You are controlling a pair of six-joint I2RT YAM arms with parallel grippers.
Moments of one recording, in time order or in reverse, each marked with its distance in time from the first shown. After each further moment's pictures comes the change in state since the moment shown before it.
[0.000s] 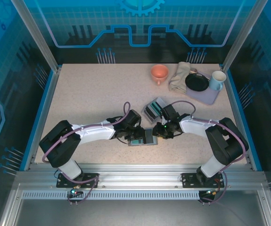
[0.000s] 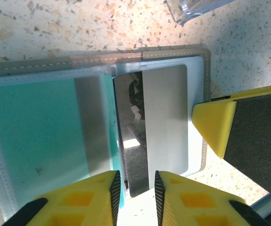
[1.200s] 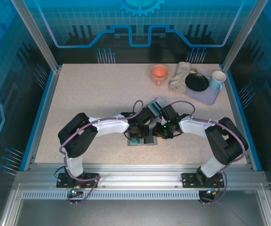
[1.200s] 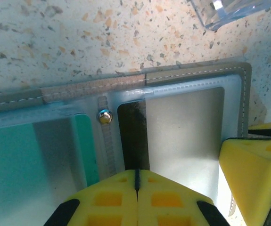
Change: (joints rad) left arm -0.039 0.221 0.249 -0.219 -0.087 0.042; right arm 0.007 0.006 -0.001 0.010 0.000 0.004
